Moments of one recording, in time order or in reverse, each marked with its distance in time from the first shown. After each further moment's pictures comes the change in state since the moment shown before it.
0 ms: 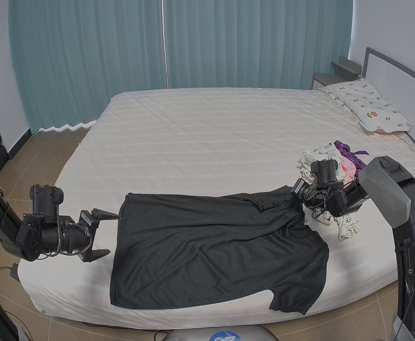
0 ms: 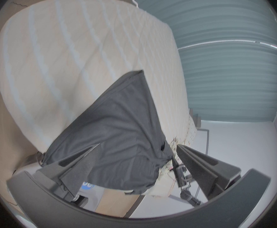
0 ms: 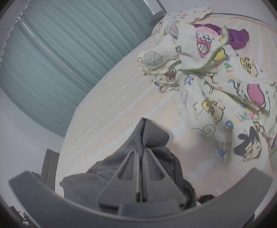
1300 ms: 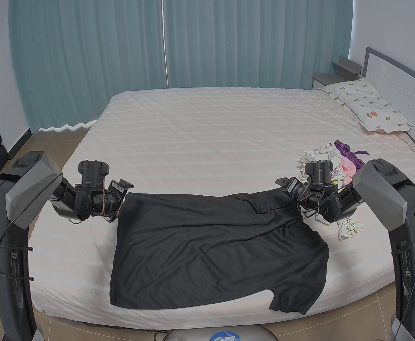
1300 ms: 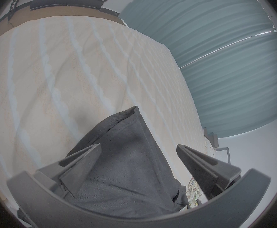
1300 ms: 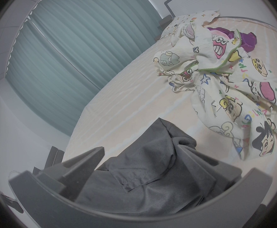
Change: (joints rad) left arm -0.063 0.489 -0.724 0.190 0.358 0.053; right arm 0.046 0.029 0.014 -0.112 -0.008 -0.019
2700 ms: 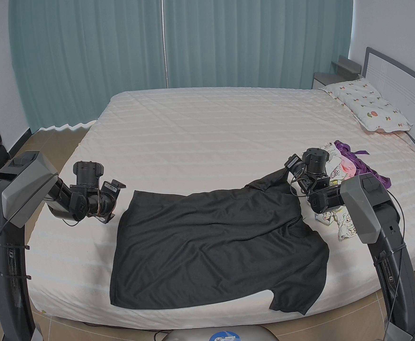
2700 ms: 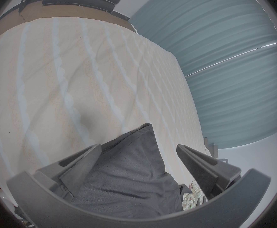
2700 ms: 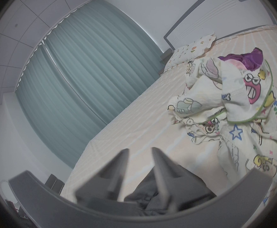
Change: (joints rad) left arm 0.023 -0.019 0.037 -0.013 0.037 -0.067; right arm -0.024 0.261 -0.515 -0.089 -0.176 0.010
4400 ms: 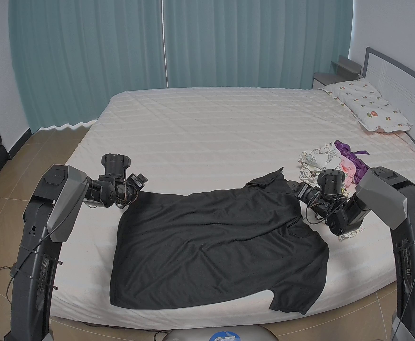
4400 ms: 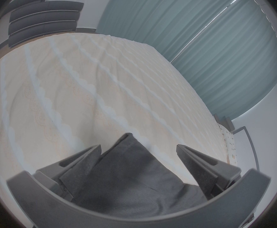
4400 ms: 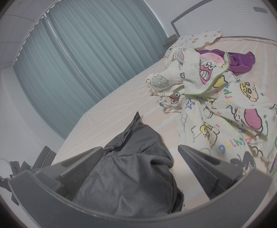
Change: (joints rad) left arm -0.065 0.328 -0.647 0.298 0.096 0.331; right arm -0.035 -0.248 0.689 -0.238 0.129 -0.136
